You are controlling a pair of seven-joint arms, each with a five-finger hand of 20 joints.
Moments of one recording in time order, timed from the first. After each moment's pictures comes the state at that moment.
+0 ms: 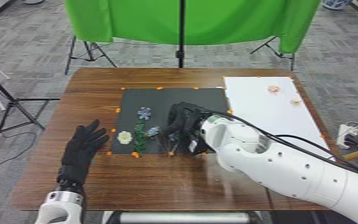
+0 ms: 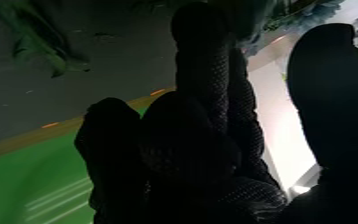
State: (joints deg) left arm 126.0 -71.2 -92.9 -117.8 58.1 8.1 8.5; right arm -47.8 -52.8 18.0 -97.2 -102.5 0.9 21.8
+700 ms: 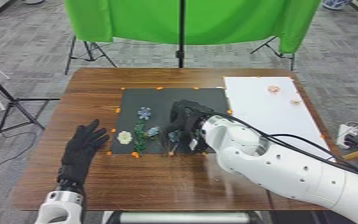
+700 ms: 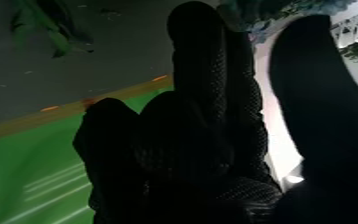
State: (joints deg) left arm 125.9 -71.2 -92.9 -117.7 58.2 8.0 8.6; right arm -47.7 -52.8 17.0 -96.4 -105.4 4.7 21.4
